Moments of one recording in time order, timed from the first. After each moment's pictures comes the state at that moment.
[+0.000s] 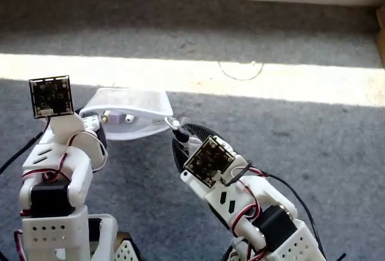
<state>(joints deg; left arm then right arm) -10.3 -71.6 51.6 63.2 9.0 -41.4 -85.8 68.2 44.8 20.8</state>
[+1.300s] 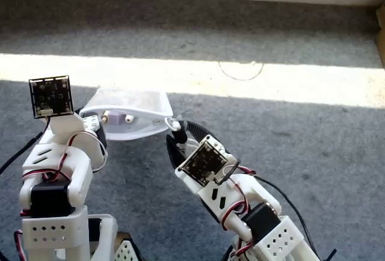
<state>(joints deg) -10.3 -71.6 51.6 63.2 9.0 -41.1 -85.8 82.4 26.0 20.8</state>
